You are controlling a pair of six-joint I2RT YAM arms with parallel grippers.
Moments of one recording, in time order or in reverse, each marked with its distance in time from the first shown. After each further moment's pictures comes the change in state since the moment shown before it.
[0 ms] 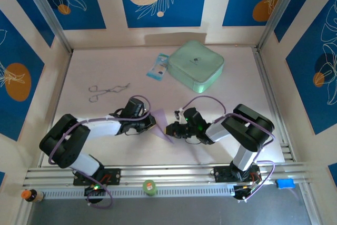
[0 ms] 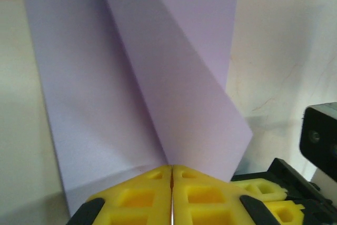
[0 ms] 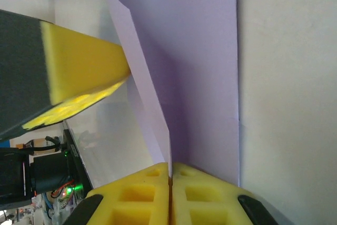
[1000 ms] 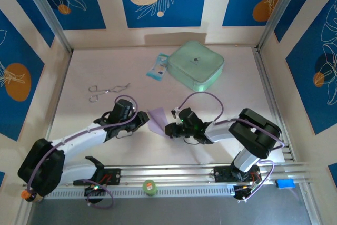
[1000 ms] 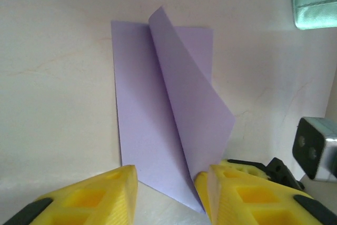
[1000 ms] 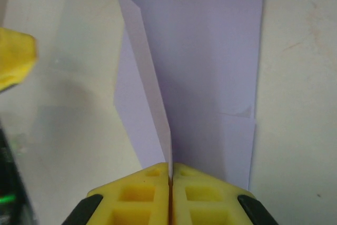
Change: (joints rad) left arm 0.056 -0.304 -0.061 -0.174 -0.099 -0.013; right arm 0.071 -0.095 0.059 -0.213 0.193 -0.226
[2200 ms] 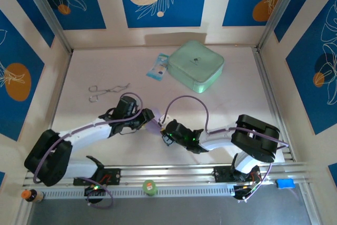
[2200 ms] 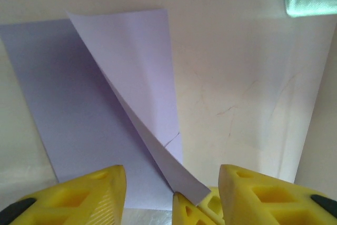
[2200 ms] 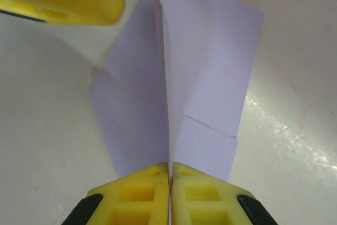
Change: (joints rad) left arm -0.008 0.072 0.054 0.037 0.045 -0.004; right arm 0.267 -0.028 0.066 -0.129 0.554 -0.510
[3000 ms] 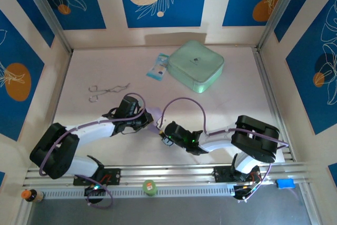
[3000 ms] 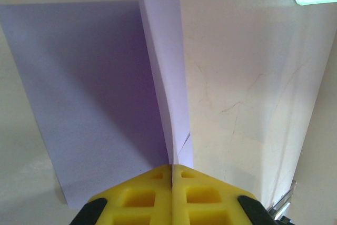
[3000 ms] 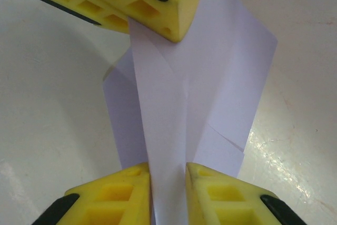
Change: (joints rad) left arm 0.000 0.102 -0.002 0.083 0.063 0.002; right arm 0.039 0.000 0.000 0.000 0.067 -0.161
